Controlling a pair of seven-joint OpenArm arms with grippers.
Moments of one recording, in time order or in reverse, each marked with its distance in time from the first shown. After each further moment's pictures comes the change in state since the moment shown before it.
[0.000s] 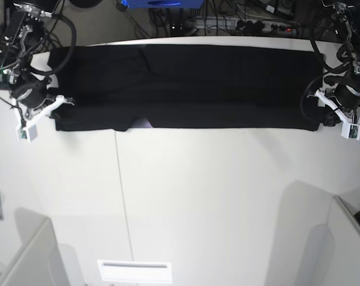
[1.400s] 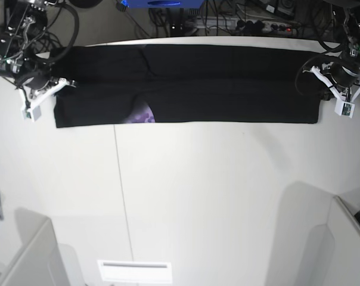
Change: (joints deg) left arm 9.0 0.0 0.2 -0.1 0.0 -0.1 -0.3; right arm -4.3 -1.9 2.2 -2.8 -0.4 0.2 -3.8
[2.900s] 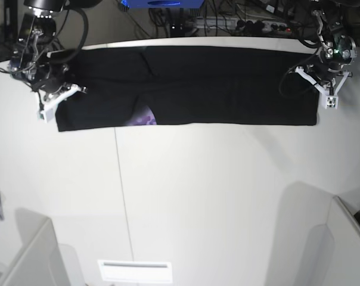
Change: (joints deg) left arm -7.8 11.3 1.7 -15.6 17.4 0.0 -8.7; right arm 3.8 0.7 -5.9 -17.6 0.8 0.1 13.7
